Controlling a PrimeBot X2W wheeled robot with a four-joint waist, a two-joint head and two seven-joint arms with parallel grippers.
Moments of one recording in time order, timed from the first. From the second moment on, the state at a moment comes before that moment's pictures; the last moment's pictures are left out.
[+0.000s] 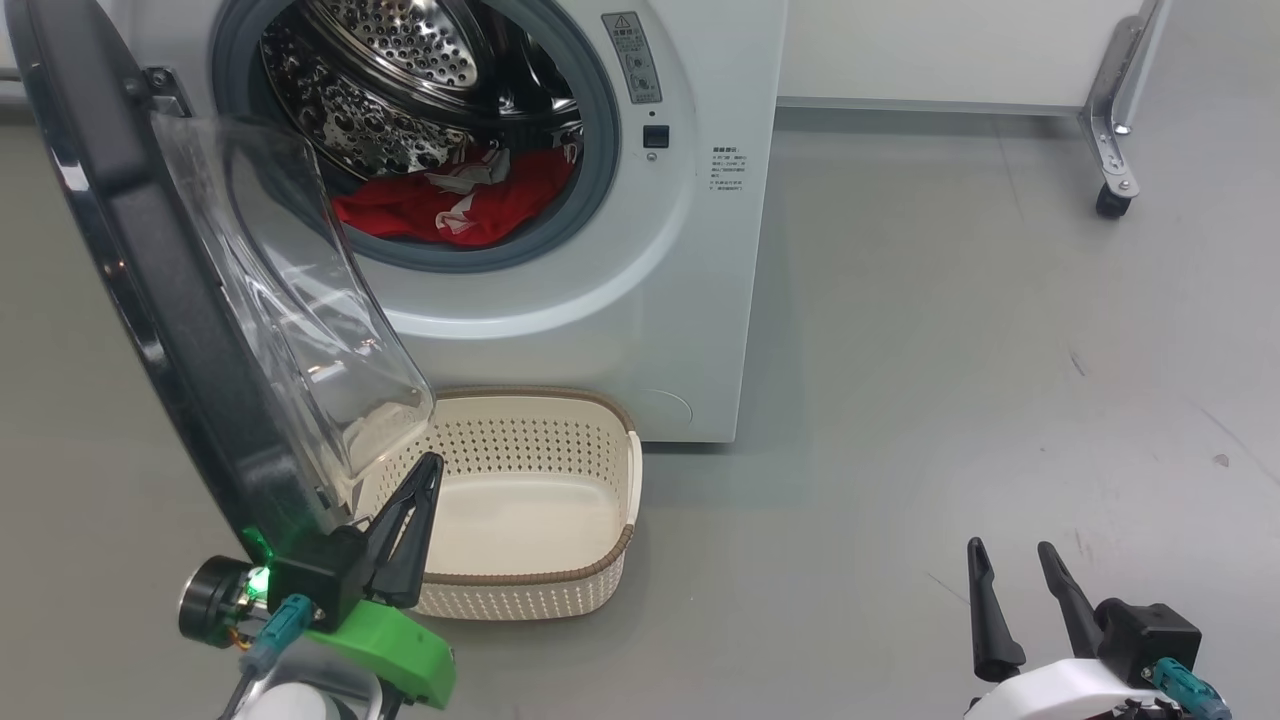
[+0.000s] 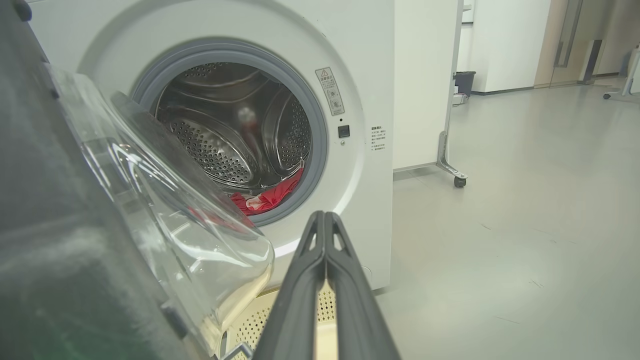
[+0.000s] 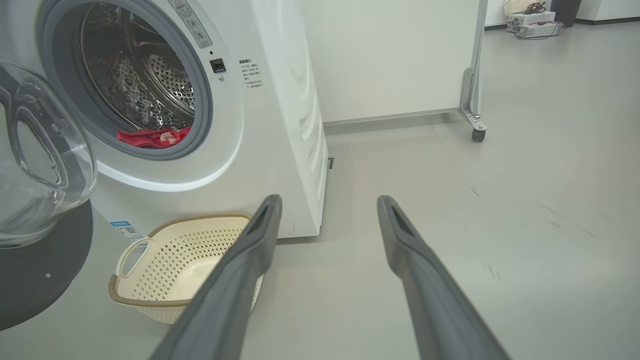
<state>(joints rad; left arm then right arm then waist) -0.09 0.07 -0.25 0.16 -0.22 -0.13 -0.15 0.12 -0.10 0.20 0.23 0.44 -0.01 -0.26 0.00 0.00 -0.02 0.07</state>
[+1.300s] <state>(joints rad) -0.09 0.08 -0.18 0.28 -0.23 -0.08 -0.15 0.12 -0.09 0.17 0.26 0.42 0.01 -0.26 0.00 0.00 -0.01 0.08</state>
